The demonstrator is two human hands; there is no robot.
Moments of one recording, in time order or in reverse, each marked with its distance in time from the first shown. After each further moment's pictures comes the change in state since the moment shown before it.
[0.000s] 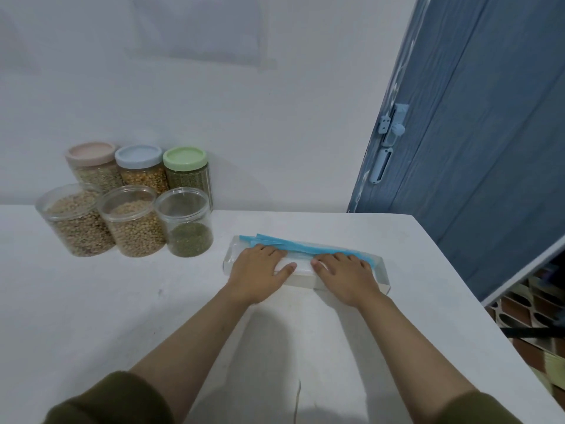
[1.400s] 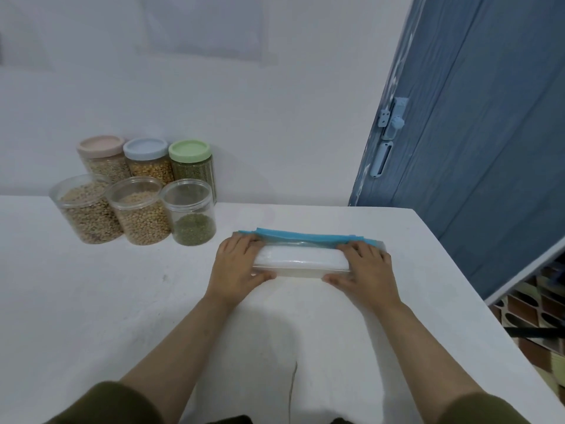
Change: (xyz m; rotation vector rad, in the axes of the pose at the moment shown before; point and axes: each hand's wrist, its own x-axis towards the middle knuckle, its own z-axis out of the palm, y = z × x) left_hand -0.037 -0.033 0.014 -0.058 0.347 0.010; right_hand -0.018 0.050 0.019 -0.023 0.366 -0.139
